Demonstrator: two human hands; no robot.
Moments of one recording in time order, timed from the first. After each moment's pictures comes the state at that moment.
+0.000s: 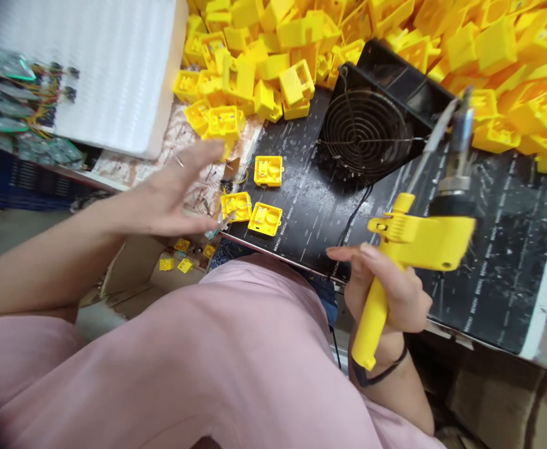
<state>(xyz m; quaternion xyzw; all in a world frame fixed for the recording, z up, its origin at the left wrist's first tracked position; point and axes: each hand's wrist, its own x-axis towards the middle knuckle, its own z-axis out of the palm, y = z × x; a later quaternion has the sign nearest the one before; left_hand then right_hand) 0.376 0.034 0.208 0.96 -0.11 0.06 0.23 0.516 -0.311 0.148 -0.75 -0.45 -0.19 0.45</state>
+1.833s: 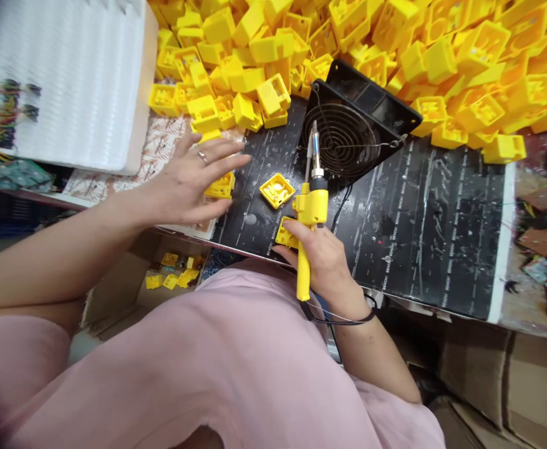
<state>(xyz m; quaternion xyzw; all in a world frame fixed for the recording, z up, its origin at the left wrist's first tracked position) 0.433 0.025 0.197 0.99 -0.12 0.02 0.11 0.506 -0.266 0.152 -0.78 -0.53 -0.12 0.32</state>
